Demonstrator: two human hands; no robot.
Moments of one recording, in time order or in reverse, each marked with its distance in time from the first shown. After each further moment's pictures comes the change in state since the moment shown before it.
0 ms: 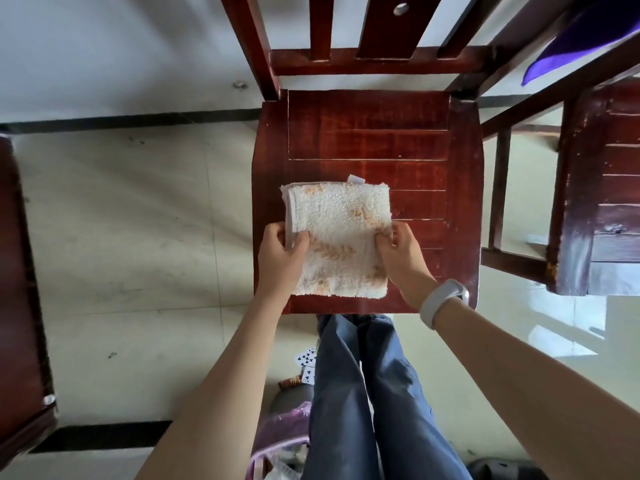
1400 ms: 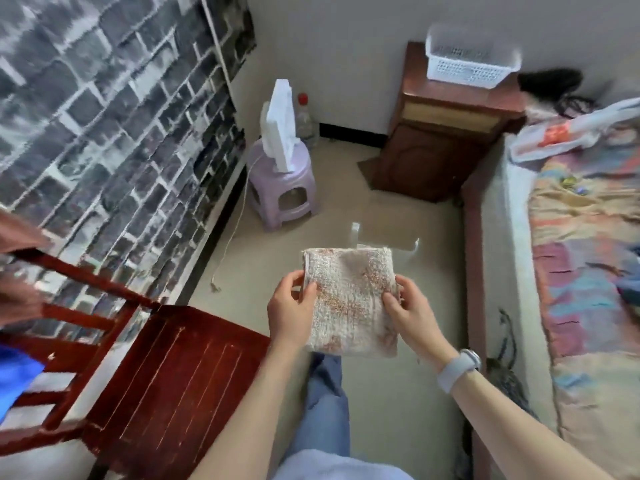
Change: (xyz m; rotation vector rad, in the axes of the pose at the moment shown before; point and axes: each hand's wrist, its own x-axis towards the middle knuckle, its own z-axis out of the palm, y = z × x) left_hand -0.554 0.300 0.635 0.529 -0.866 0.980; right_hand -0.350 0.286 -0.713 0.636 1.073 0.010
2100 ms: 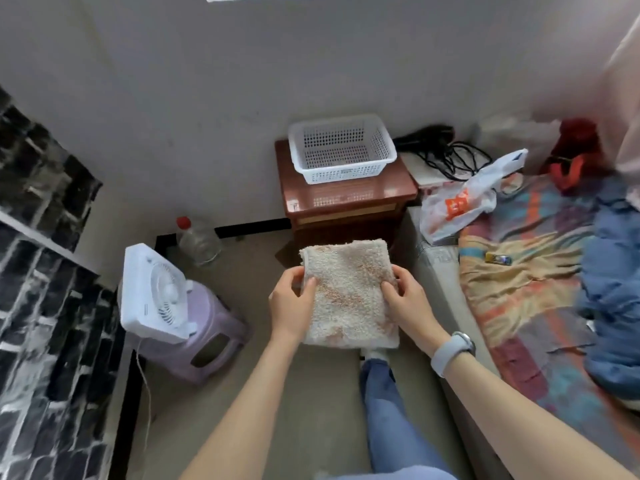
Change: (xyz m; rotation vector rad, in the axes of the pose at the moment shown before) left_hand 0.349 0.251 0.279 0.030 -0.348 0.243; right_hand 0.386 -0.045 -0.223 0.189 0.342 0.082
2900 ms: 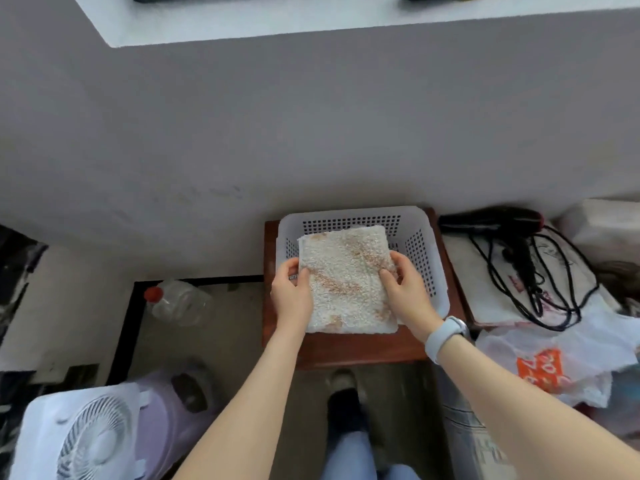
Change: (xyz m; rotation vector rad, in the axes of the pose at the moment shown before) left_hand 0.453 0.057 0.148 -0.146 0.182 -0.306; right_hand 0.493 -0.066 0.006 0.003 -0.109 0.030
